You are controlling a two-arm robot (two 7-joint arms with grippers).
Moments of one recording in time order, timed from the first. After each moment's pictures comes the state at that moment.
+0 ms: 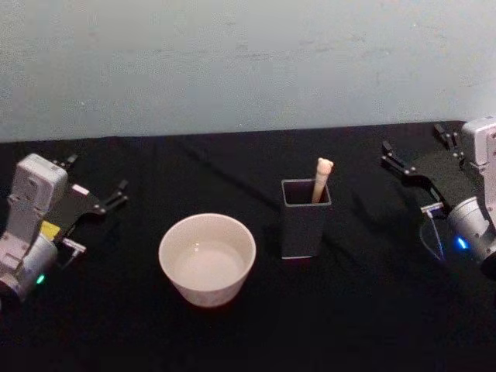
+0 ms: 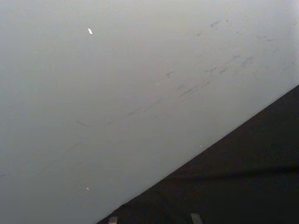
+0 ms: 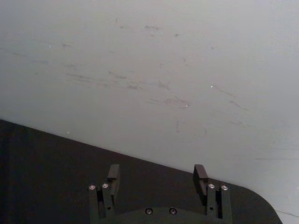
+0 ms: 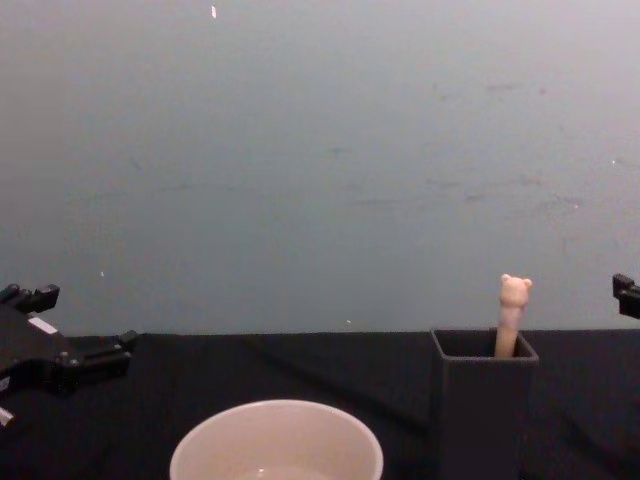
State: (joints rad) left arm -0.20 0.60 0.45 -1.41 -0.25 -0.12 0.03; right arm 0.20 0.40 -0.24 -1.37 0.20 -0.11 0.04
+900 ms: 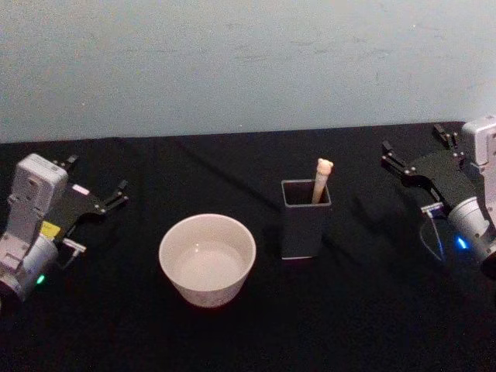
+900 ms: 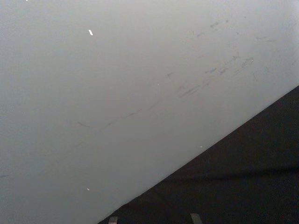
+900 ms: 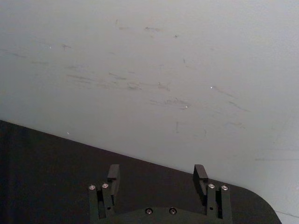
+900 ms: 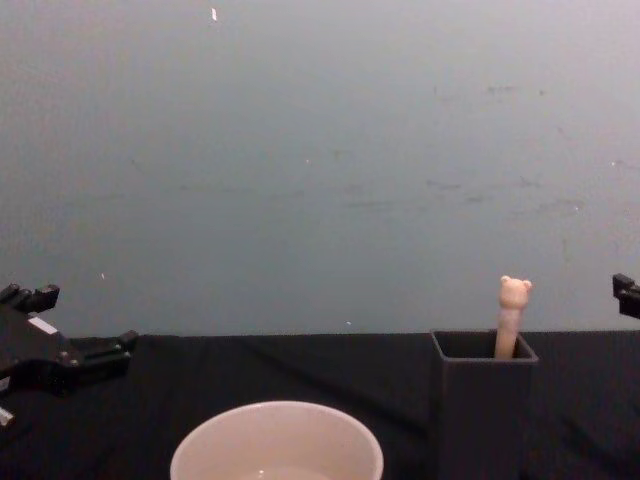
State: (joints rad) left arm -0.20 0.60 0.45 -1.41 -0.25 -0.12 0.03; right arm 0.20 0.40 -0.24 -1.37 0.20 -0.11 0.04
